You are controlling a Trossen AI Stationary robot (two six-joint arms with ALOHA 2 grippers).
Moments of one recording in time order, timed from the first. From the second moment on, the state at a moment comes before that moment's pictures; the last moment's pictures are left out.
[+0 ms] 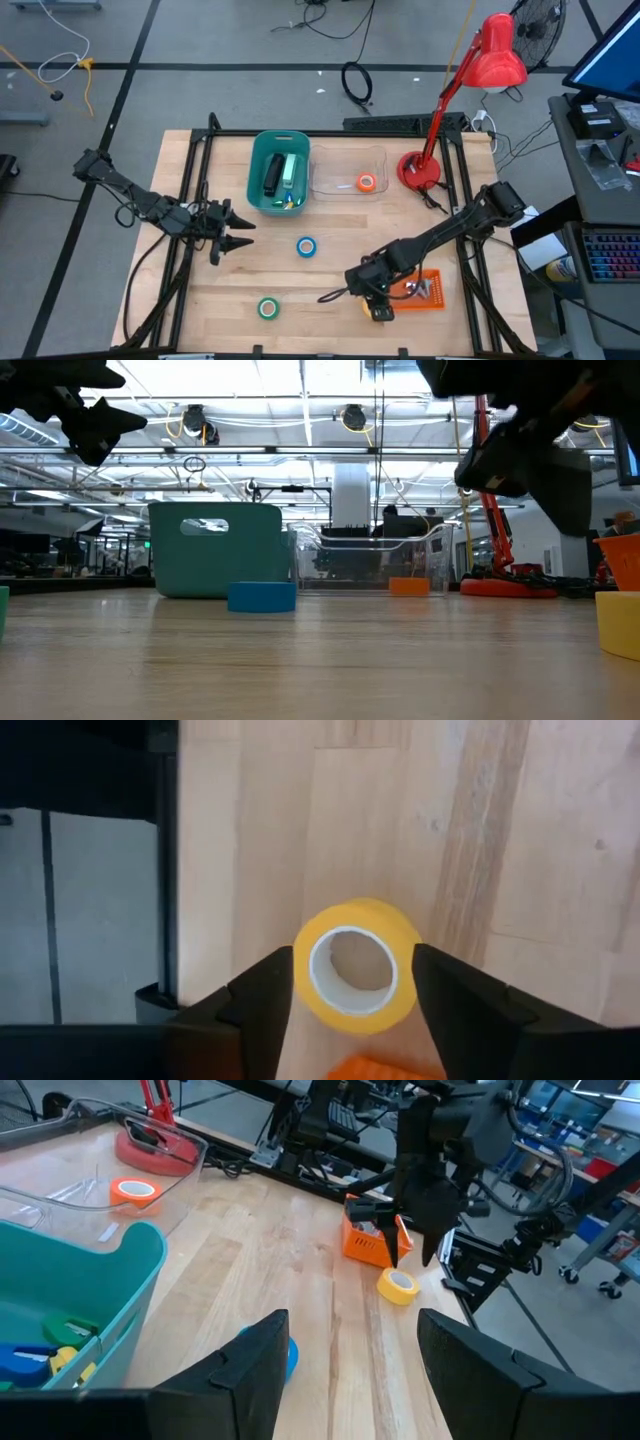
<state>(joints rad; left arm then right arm) -0.53 0.51 0.28 0.04 -0.44 -0.48 0.45 1.79 1.24 -0.64 -0.31 0.44</state>
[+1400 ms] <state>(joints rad) -0.53 0.51 0.28 0.03 -0.44 -0.47 0.29 1.67 1.23 -0.53 -0.21 0.42</state>
